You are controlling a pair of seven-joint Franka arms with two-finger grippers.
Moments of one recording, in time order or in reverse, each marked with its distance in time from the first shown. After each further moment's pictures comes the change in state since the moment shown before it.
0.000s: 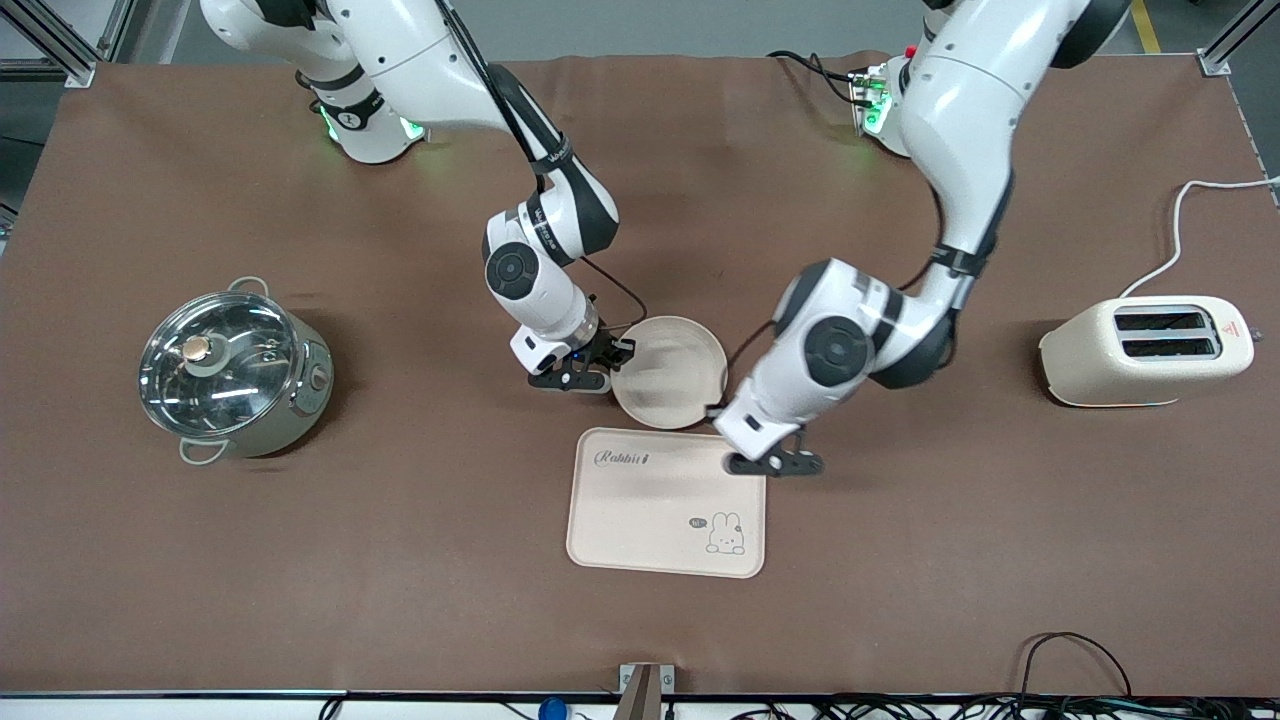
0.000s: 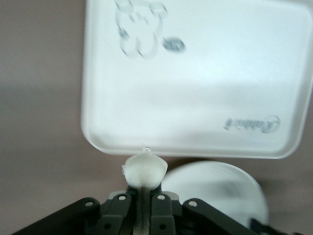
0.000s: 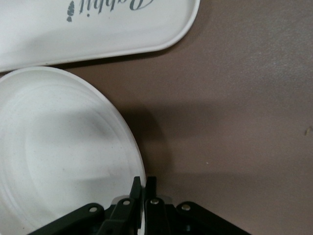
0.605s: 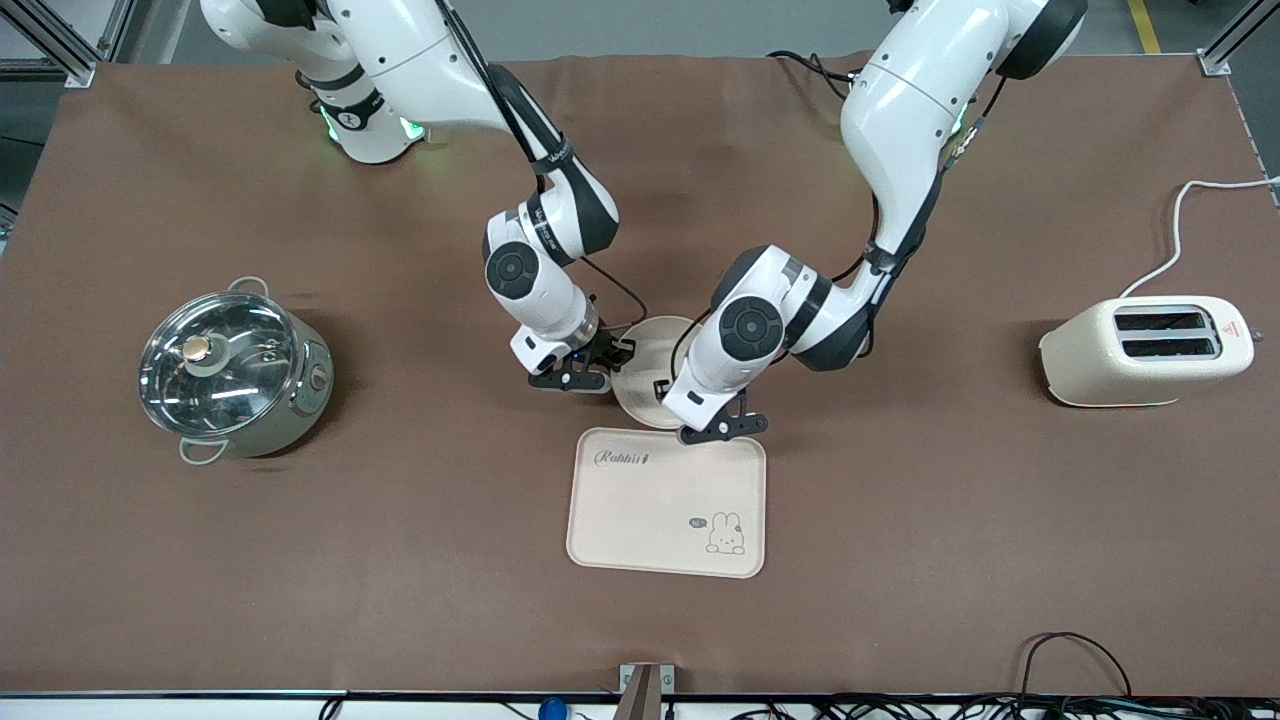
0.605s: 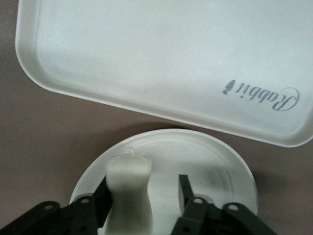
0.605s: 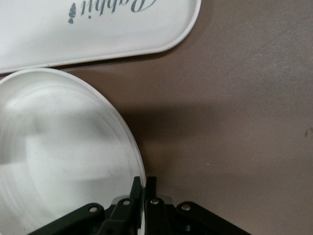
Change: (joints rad) left arm -0.078 0.056 0.007 -0.042 0.000 0.053 -0.190; right arm 0.001 0.001 0.000 0.000 0.000 0.008 0.000
